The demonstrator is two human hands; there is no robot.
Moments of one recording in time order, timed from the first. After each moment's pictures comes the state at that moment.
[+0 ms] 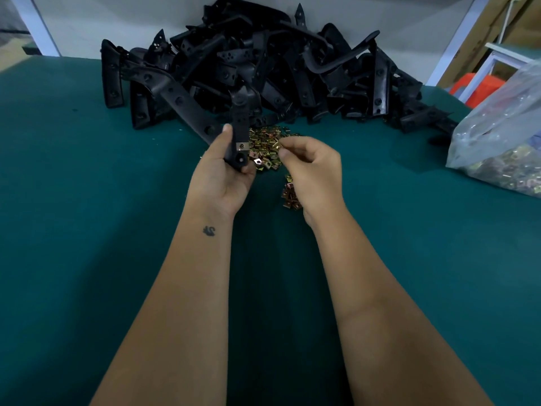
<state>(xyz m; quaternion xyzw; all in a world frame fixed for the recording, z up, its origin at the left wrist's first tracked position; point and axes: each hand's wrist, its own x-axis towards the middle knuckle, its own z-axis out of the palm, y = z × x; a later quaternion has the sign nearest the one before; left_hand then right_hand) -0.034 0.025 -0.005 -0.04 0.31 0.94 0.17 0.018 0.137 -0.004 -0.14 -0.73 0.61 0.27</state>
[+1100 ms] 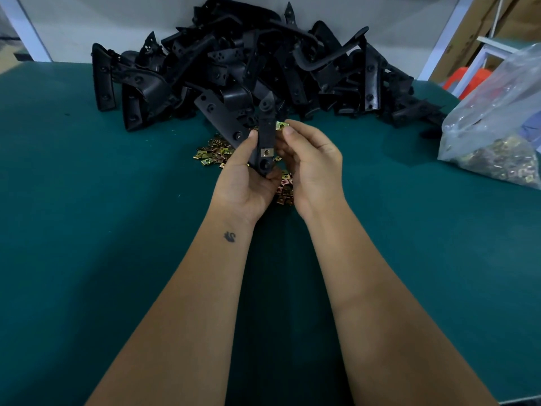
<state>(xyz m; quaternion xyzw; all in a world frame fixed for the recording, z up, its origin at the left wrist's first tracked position) -0.009 0.053 -0.005 -0.01 0.28 0.93 0.25 0.022 0.136 0.005 -0.11 -0.51 0.81 0.26</state>
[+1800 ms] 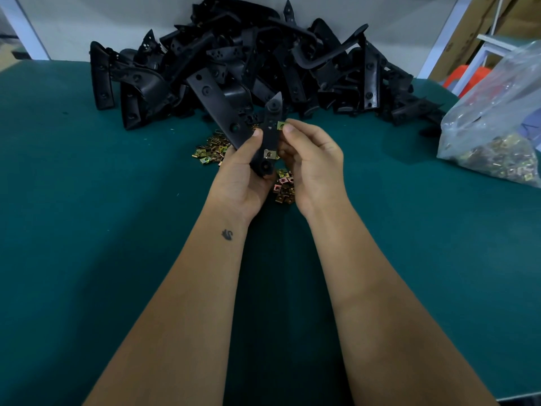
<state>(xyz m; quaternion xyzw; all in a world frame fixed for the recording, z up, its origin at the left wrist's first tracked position) -0.013 0.052 -0.005 -0.01 0.34 0.92 0.21 0.022 0.141 0.003 -0.11 -0.50 0.82 0.26</state>
